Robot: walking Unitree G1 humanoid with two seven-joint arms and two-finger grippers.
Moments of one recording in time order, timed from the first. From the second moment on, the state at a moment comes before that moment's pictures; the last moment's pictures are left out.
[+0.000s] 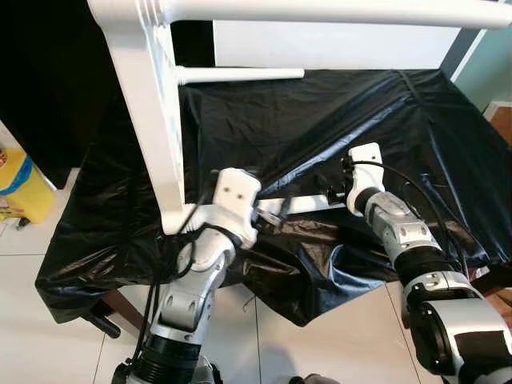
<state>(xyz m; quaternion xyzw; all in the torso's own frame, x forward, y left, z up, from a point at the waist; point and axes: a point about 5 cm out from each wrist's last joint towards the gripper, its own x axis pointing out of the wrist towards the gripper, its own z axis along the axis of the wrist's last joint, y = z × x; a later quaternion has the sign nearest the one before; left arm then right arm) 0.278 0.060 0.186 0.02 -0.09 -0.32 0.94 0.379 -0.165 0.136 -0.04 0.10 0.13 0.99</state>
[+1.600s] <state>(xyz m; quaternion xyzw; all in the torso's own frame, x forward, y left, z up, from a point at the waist) 0.279 0.058 0.189 0.02 -0.09 -0.34 0.94 0.338 -0.141 0.110 0.13 0.17 0.15 0.97</state>
